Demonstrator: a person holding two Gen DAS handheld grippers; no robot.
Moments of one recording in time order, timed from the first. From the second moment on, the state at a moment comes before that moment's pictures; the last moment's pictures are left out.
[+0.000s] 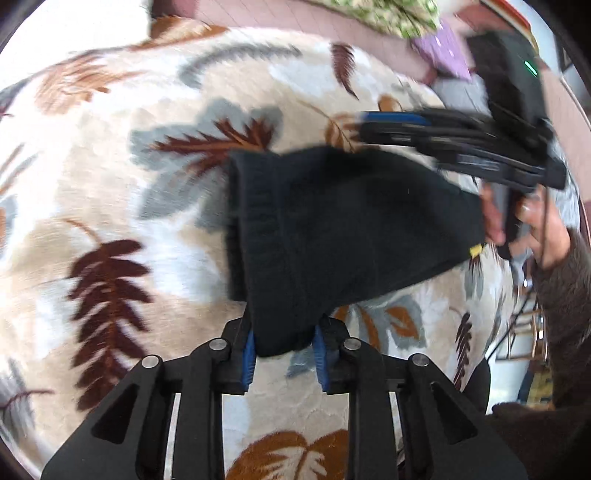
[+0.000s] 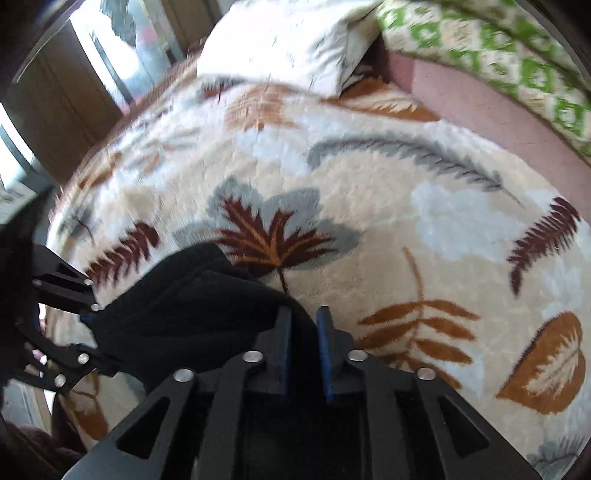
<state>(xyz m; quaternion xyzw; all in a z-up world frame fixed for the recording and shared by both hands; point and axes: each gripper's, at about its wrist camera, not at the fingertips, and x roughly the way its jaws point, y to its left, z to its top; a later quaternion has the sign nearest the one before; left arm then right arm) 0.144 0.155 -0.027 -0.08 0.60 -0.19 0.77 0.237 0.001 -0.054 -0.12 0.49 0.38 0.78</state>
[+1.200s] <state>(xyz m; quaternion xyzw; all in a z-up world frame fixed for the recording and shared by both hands) 0.242 0.149 -0.058 -0.21 0.66 -0.12 0.71 0.104 -0.025 -0.086 -0.16 0.45 0.34 0.81</state>
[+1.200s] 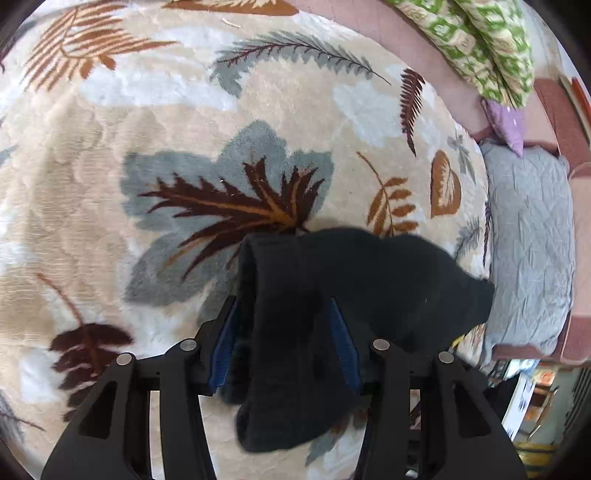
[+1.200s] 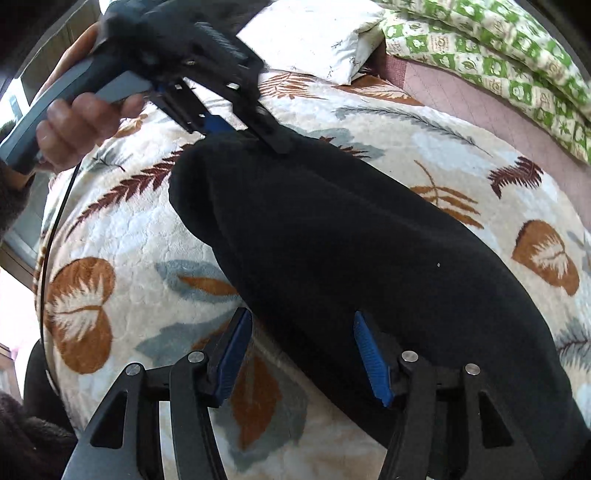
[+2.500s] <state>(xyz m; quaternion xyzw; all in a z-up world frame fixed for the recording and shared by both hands) 0.122 -0.102 -0.010 -0.17 0.64 -0.23 0.71 0.032 -0.383 -0.011 0.24 0.43 0.10 0.86</state>
